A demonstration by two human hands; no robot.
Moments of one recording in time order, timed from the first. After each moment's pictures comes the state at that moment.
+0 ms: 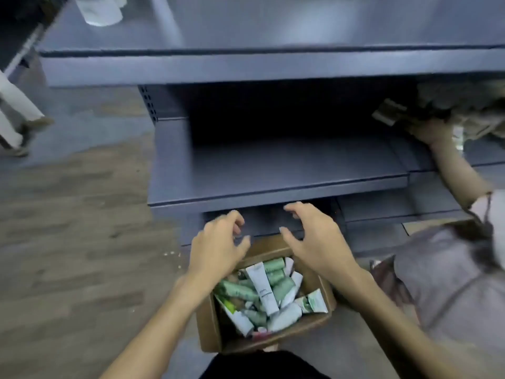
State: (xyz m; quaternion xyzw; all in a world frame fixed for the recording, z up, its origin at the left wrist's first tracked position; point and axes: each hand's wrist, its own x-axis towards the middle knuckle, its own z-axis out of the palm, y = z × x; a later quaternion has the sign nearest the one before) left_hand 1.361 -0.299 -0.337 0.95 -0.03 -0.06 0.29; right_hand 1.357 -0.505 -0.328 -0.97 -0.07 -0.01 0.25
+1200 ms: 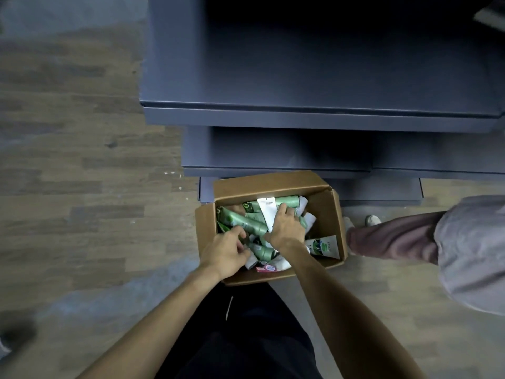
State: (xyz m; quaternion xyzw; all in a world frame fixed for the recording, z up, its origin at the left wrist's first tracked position) left_hand 1.283 -0.285 -0.523 0.88 0.07 -0.32 0.34; right_hand 1.336 -0.450 -0.582 -0.94 0.08 0.32 0.06
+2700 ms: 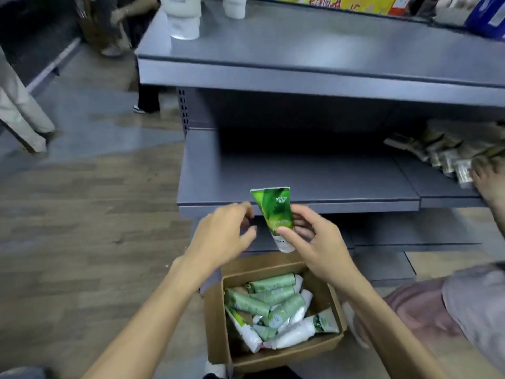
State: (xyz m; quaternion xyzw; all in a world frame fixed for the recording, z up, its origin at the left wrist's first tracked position) left_hand 1.372 -0.246 -0.297 0.96 -0.12 -0.01 0.27; right_hand 1.354 -0.453 -0.304 -0.84 -0.13 -0.02 0.53
